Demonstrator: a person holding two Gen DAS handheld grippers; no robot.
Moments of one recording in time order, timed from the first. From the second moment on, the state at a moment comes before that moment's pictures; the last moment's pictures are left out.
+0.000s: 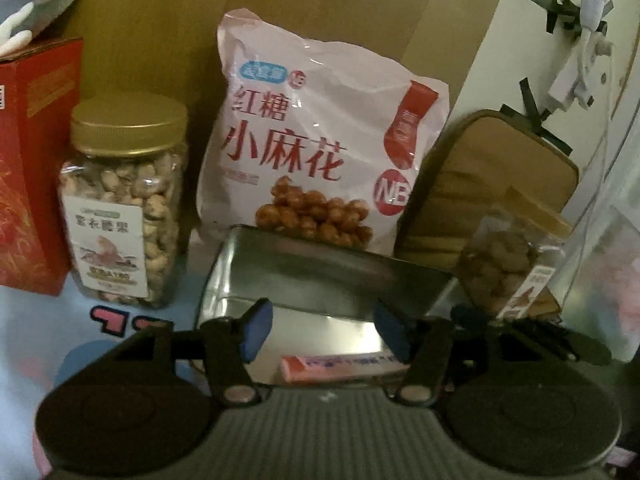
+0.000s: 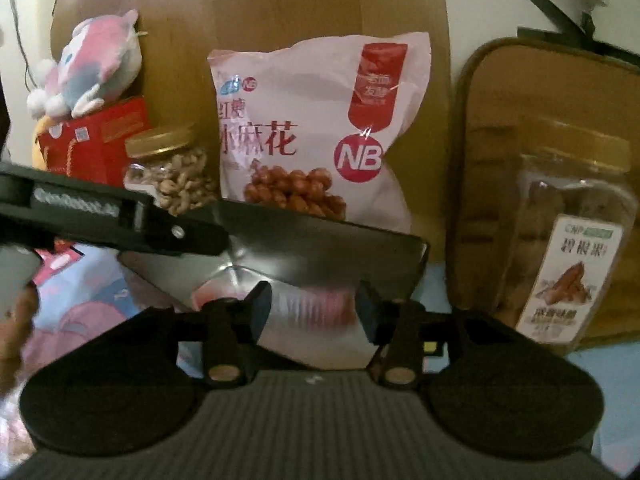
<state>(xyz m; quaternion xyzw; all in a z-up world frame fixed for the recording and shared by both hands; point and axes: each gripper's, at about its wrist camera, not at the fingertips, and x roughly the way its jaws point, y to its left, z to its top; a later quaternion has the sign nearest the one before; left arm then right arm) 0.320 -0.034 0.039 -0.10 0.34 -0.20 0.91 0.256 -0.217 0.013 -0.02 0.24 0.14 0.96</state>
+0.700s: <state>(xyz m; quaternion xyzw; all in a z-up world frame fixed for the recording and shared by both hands) 0.192 0.004 0.049 -0.14 0.36 -0.27 0.88 0.131 -0.251 0.032 0.04 0.23 0.18 0.96</state>
